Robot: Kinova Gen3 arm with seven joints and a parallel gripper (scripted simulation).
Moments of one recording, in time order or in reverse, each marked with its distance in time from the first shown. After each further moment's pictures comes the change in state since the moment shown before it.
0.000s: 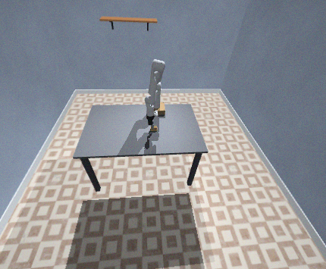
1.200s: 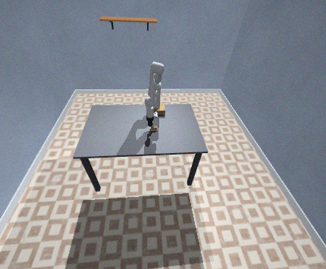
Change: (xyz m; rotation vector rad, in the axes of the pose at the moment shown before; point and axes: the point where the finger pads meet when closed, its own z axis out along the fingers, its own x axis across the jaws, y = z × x) arm -0.003 0.001 0.020 0.000 -0.007 0.004
